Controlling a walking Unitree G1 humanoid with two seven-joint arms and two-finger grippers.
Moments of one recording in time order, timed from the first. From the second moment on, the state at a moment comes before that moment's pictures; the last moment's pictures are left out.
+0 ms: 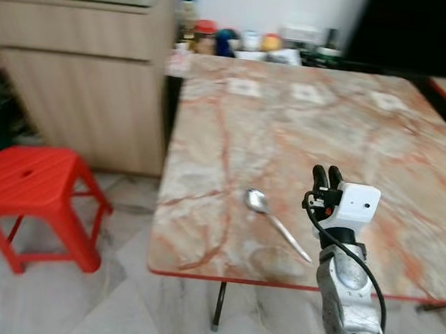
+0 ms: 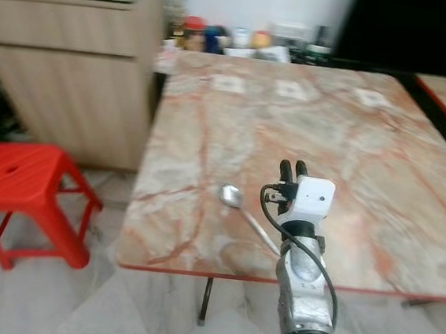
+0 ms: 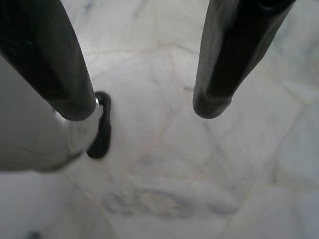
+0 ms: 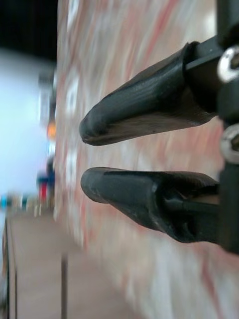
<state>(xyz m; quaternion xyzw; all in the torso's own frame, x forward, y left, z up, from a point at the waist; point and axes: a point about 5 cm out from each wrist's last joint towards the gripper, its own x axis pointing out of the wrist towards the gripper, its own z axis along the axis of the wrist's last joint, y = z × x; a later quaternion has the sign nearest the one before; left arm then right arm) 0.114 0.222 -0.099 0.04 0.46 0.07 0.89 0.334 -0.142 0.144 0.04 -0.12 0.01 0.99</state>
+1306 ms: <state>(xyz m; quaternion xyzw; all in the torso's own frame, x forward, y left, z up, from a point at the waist) 0.112 0.217 -0.101 0.04 0.47 0.06 0.88 0.329 -0.171 0.107 0.00 0.07 0.05 1.00</state>
